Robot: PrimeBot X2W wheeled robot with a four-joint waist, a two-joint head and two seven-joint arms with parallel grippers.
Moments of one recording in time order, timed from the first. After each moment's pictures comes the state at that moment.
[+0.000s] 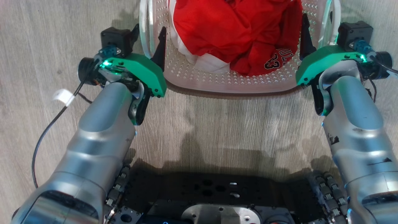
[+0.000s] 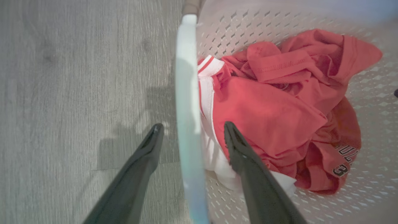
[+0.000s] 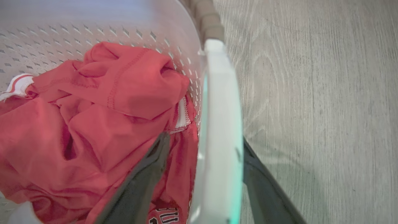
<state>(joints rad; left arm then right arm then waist) -0.88 0.03 -0.54 0.88 -0.51 0.00 -0.25 -0.82 -0.07 0.09 0.77 0.13 0.12 -0.25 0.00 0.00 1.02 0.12</state>
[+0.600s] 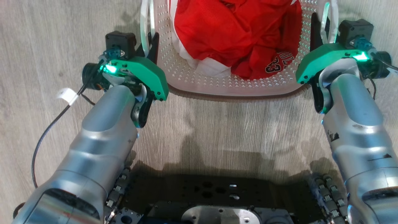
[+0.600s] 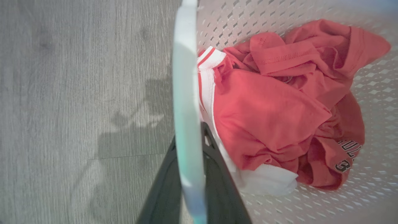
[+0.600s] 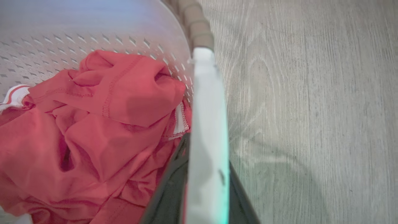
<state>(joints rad) -0.90 0.03 -0.63 0.93 -0.61 0.00 -0.25 -0.84 -0.07 0.09 0.82 0.14 0.12 -0.26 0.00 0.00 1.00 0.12</state>
